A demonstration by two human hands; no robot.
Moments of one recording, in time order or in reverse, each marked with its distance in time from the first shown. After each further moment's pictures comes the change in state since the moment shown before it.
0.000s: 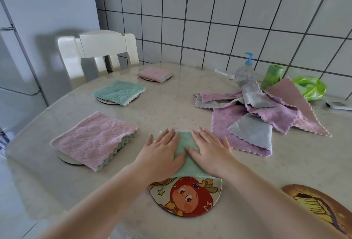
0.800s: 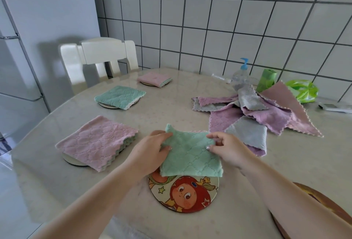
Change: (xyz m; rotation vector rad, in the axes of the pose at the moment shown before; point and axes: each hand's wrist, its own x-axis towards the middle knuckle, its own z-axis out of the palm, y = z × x) left_hand -0.008 -0.018 -0.011 -0.379 0.213 -0.034; right_hand -0.020 0.030 -0.031 0.663 0.066 0.173
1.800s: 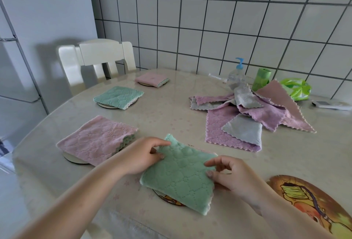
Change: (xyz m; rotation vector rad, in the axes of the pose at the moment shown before) left_hand -0.020 -0.004 -0.026 -0.082 -0.209 0.037; right_hand -0.080 0.012 0.017 0.418 -0.052 0.003
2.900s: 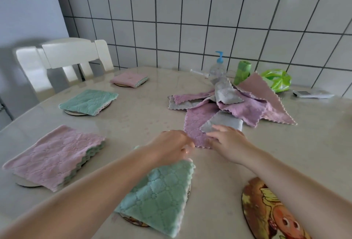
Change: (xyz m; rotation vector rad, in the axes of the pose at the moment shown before) left_hand 0.106 0.074 0.057 0.384 -0.066 0.358; right_hand 0.098 0.017 -0.089 -1.073 0.051 -0.138
